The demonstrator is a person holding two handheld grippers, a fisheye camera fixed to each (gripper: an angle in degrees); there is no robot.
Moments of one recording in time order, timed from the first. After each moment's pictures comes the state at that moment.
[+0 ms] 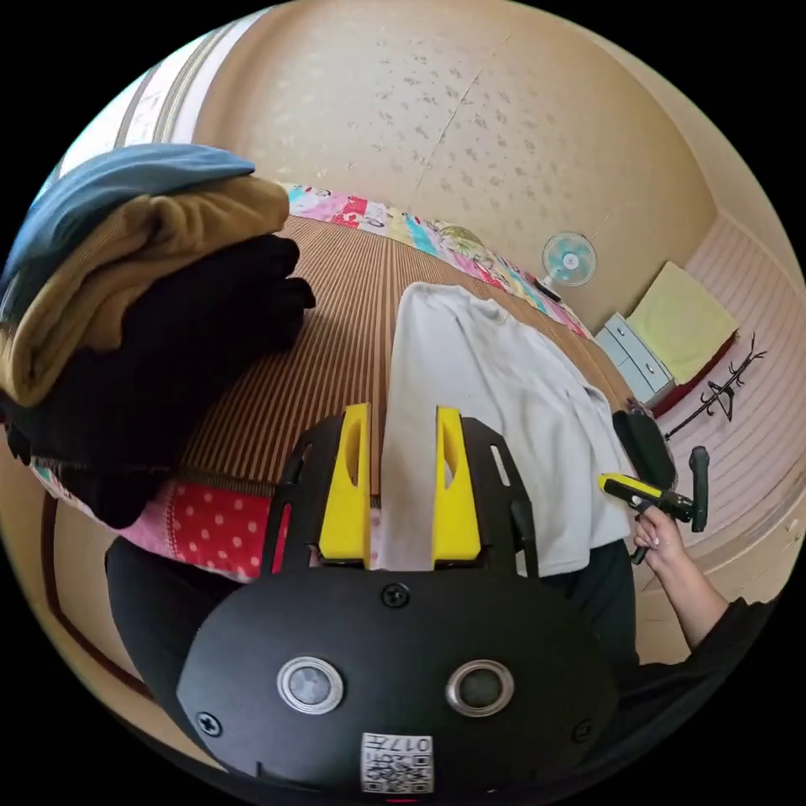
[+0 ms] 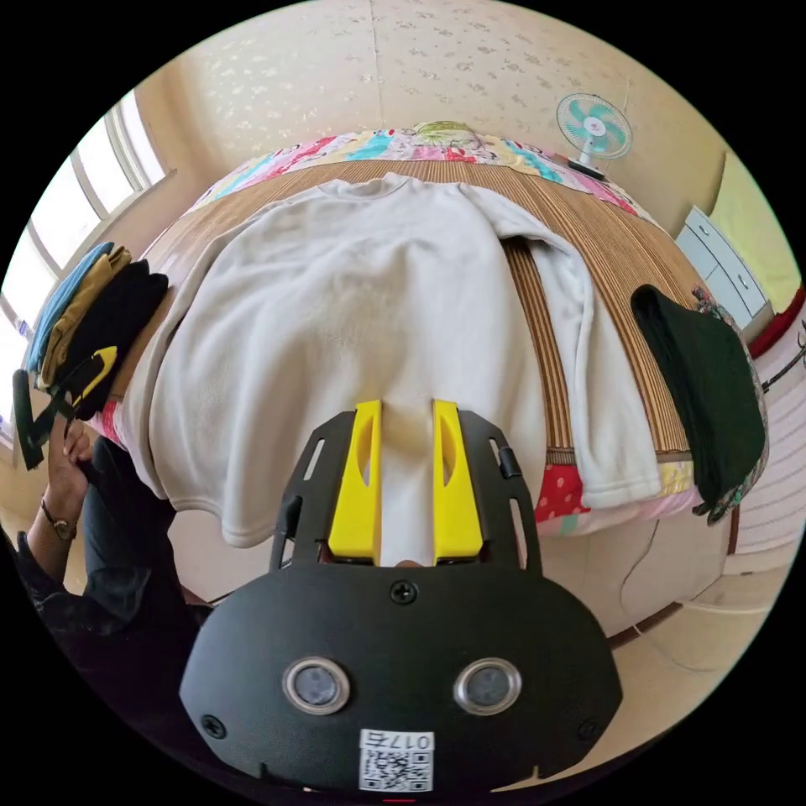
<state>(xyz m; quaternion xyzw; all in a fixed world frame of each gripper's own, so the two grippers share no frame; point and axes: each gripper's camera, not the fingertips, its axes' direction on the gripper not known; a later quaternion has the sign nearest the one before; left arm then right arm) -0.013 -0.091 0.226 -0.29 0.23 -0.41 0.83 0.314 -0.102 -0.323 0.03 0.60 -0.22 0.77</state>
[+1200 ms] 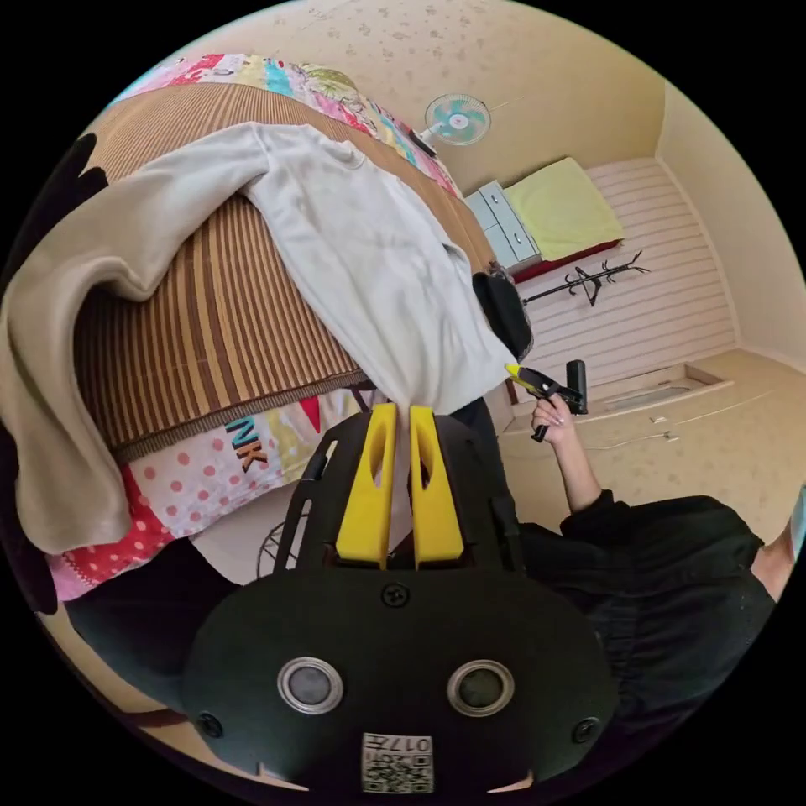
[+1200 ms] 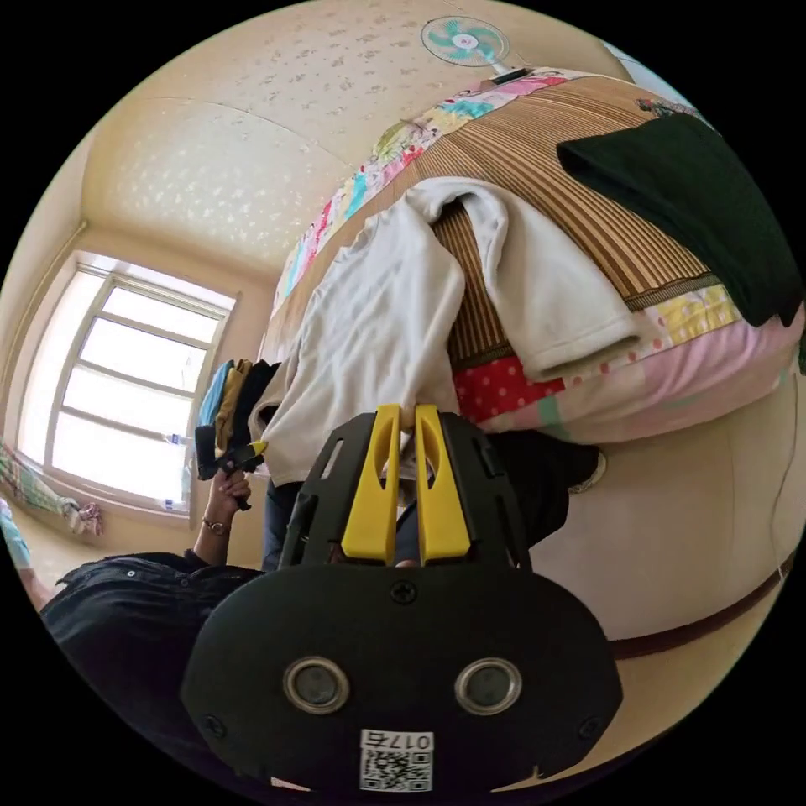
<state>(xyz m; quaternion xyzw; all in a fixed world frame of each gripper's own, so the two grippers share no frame) 0.004 -0.136 0.259 -0.34 0.55 -0.32 0.70 0.381 -0.097 -0.596 0.03 0.32 -0.09 0.94</state>
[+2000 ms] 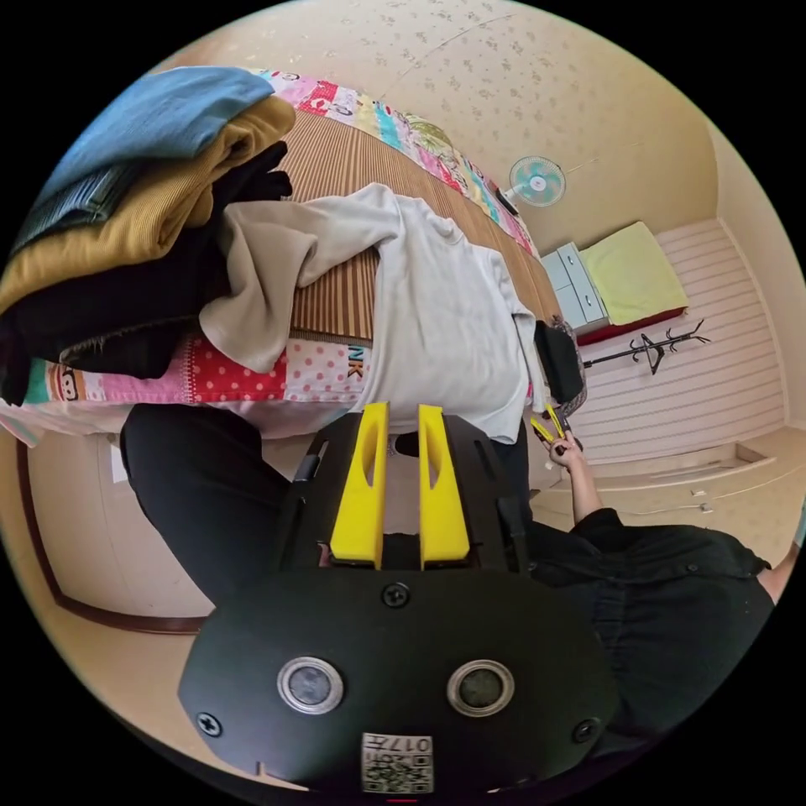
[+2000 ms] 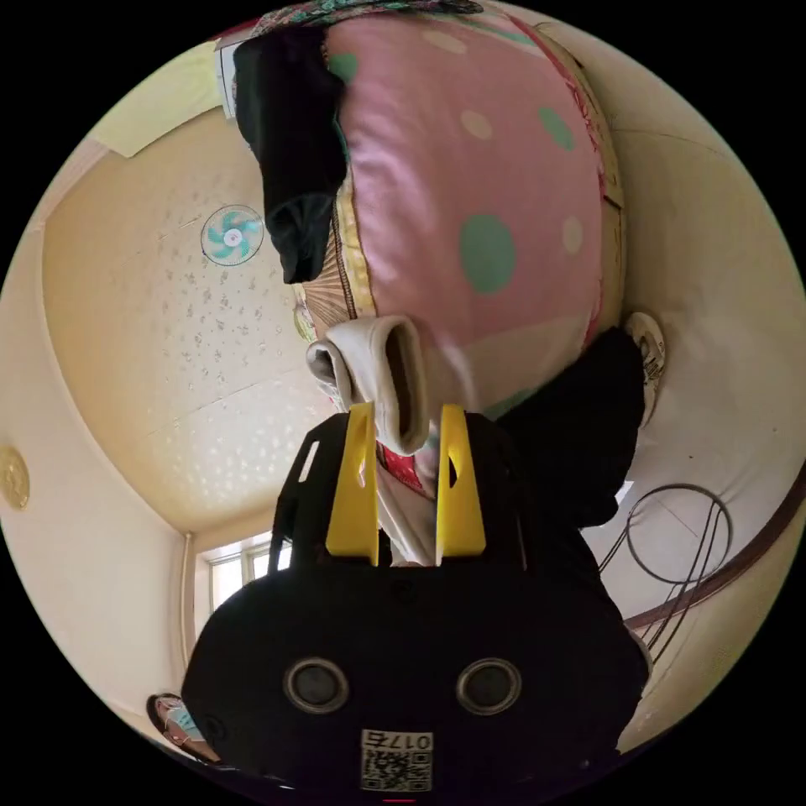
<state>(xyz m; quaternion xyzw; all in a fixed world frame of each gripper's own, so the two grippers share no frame) -0.067 -0.090 0.153 -0.39 0.41 -0.41 0.72 0.576 -0.013 -0.793 0.32 0.04 0.25 0.91</state>
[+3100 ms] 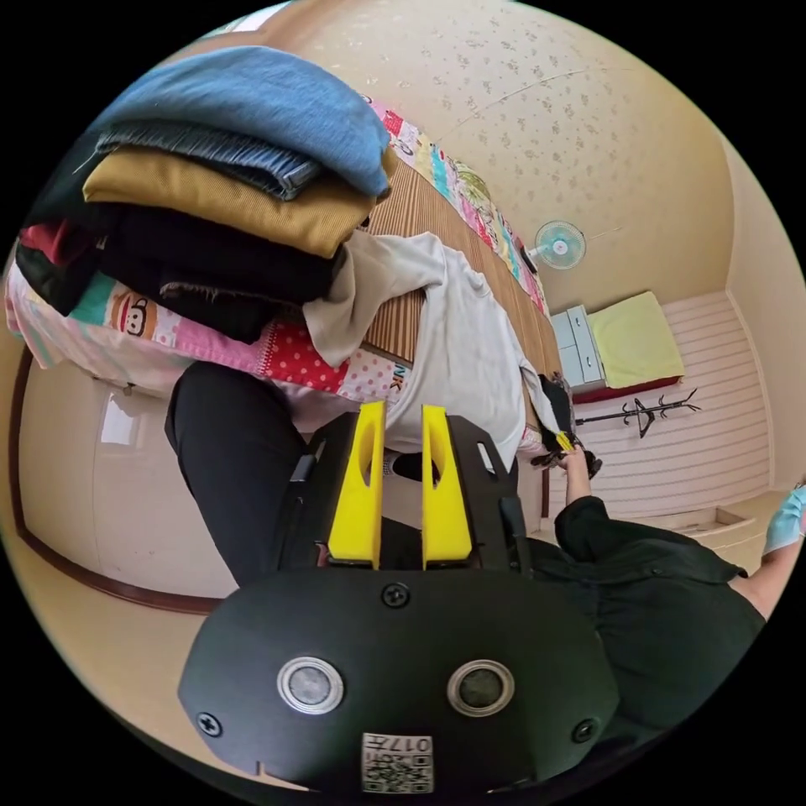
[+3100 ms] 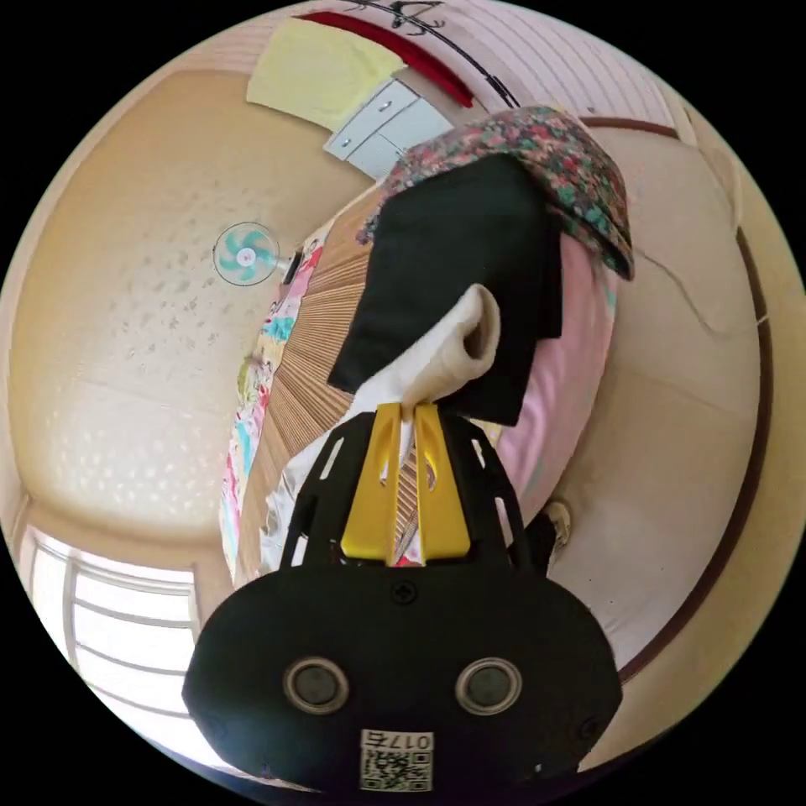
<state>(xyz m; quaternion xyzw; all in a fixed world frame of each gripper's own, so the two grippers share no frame) -0.144 -0.024 0.066 -0.37 0.35 -0.50 0.70 0.348 -0.020 -0.738 0.43 0.40 0.09 0.80</state>
